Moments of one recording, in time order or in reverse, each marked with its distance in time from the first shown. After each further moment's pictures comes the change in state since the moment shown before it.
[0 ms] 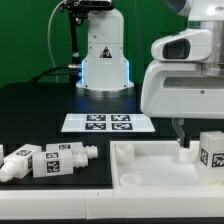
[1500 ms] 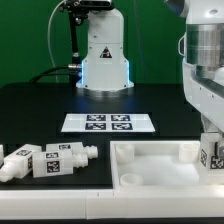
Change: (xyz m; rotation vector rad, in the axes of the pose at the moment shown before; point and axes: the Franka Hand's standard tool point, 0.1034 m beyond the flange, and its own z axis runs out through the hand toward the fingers) arm 0.003 -0.004 0.002 0.030 -0.038 1.381
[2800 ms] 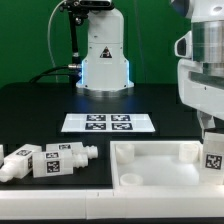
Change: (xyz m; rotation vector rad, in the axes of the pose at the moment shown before) arm -0.009 -0.003 -0.002 0.045 -0.011 -0.277
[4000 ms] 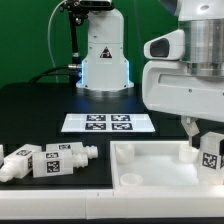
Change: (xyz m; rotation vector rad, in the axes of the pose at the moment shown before) arm 0.022 0.002 -0.002 -0.029 0.012 -0.425
